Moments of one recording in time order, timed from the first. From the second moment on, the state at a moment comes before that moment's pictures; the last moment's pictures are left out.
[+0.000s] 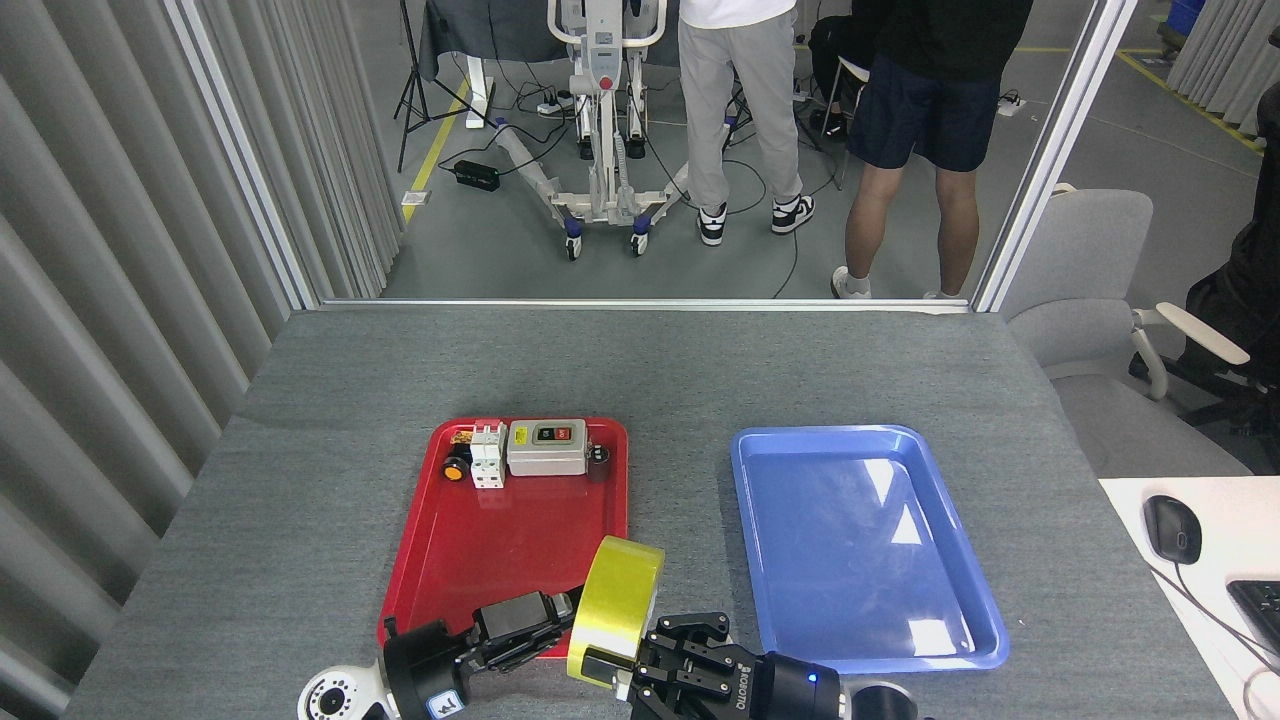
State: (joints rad) left arm -0.17 -0.02 0.06 -1.29 -0.01 -0.39 -1.17; right arm -0.09 -0.17 0.43 -1.66 0.68 -0.75 0.42
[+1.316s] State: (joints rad) left arm -0.29 -0.01 0.24 -1.37 -1.22 -0.40 -0.37; right arm -0.21 -0.25 0.24 -1.50 0.80 0.10 0.65
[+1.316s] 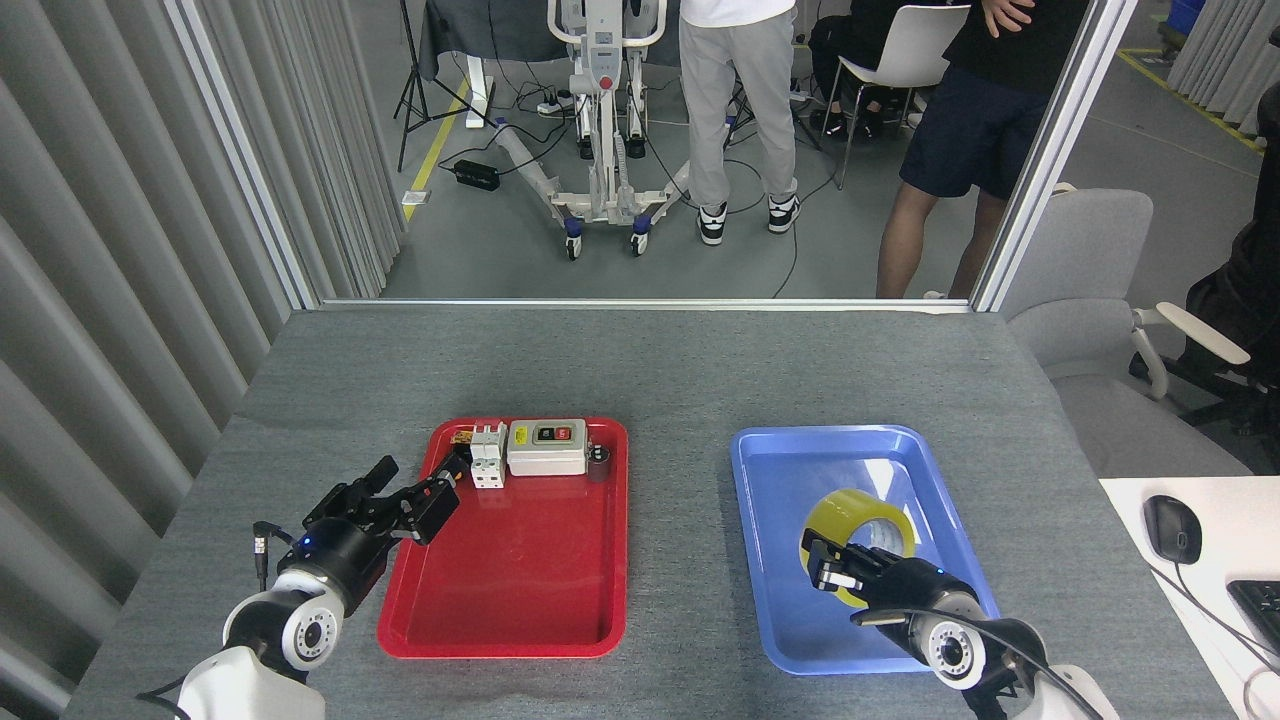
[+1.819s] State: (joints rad) left arm -0.03 -0.07 0.04 -1.61 -1.70 0.07 0.05; right arm -0.48 -0.32 0.35 -1.14 0.72 0.21 0.76
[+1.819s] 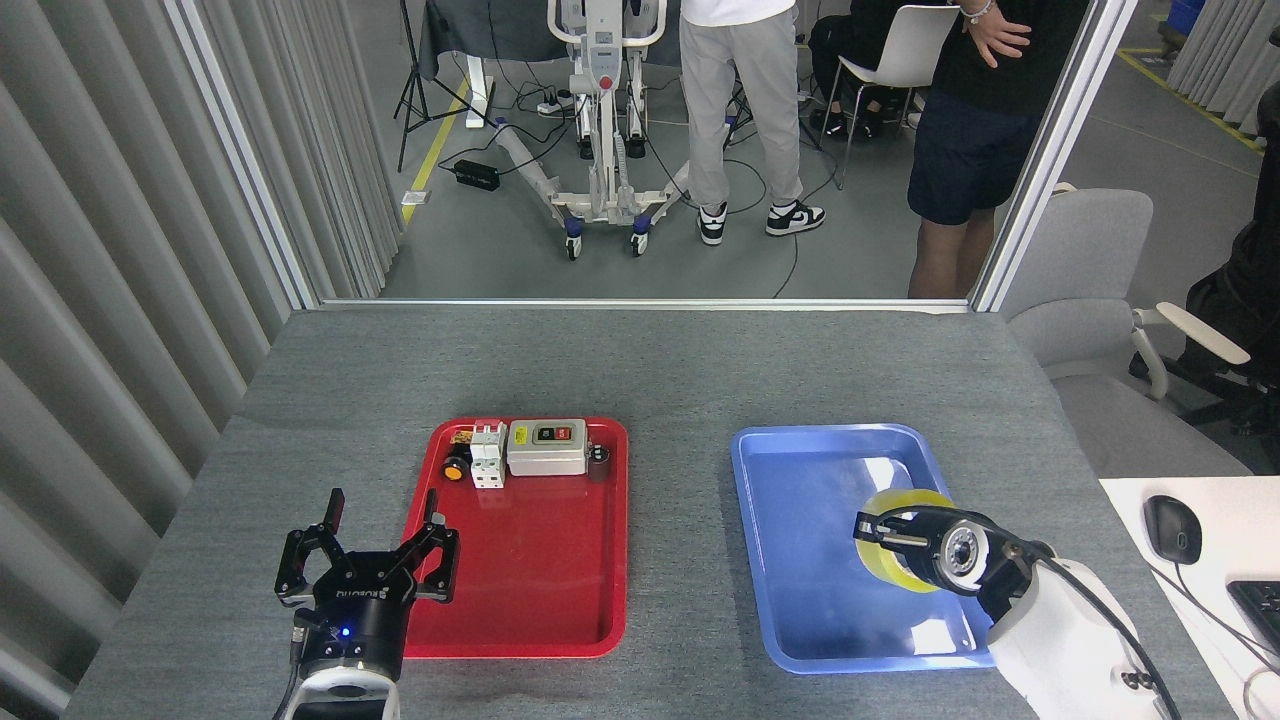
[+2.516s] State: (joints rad) left arm 0.03 -0.08 -0.05 -1.58 -1.51 -0.06 0.15; right arm -0.56 -0.25 0.37 -1.00 0.70 0.20 0.74
